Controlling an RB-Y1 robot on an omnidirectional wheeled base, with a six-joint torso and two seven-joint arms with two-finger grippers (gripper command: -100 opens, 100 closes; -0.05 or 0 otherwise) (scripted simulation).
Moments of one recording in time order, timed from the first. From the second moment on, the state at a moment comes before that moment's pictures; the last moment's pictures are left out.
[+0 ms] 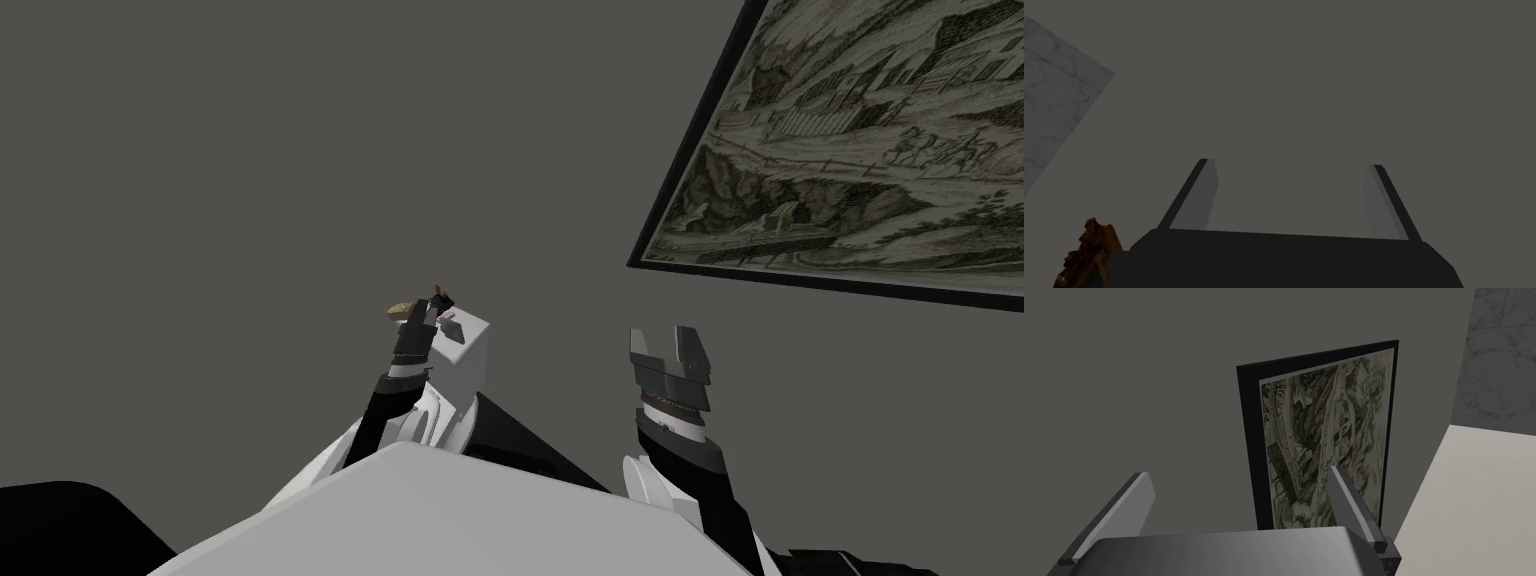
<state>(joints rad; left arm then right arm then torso) 0.55 -0.04 0.02 -2.24 -0.12 -0.57 -0.09 0.54 0.00 -0.02 -2.24 0.01 -0.65 -0.01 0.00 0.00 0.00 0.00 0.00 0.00</state>
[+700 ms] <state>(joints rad) 0.40 0.16 0.05 -2.22 -0.01 -0.42 0.00 0.54 0.00 -0.02 -2.24 0.01 -0.65 -0.01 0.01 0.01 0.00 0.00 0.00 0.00</state>
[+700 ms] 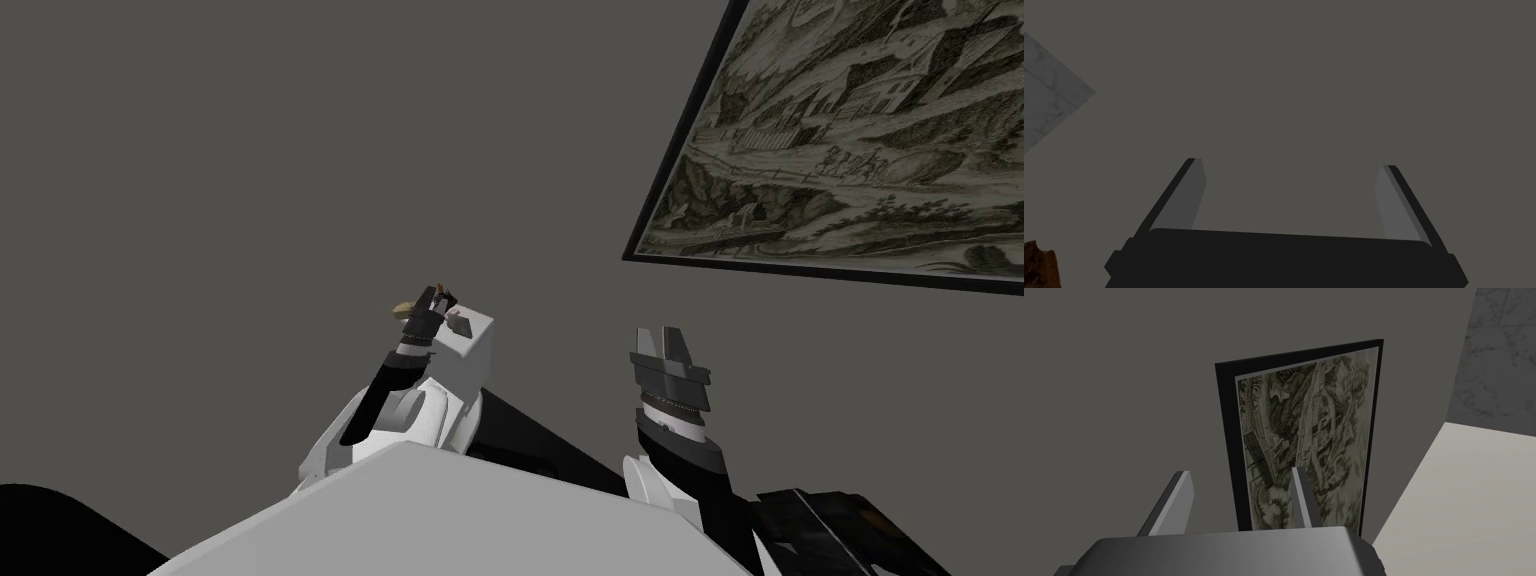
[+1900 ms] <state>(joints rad) 0.11 0.27 0.08 -2.13 0.19 -0.11 0.16 0.54 0.00 -0.02 -2.24 0.01 -0.65 -0.01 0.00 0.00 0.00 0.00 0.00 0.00</state>
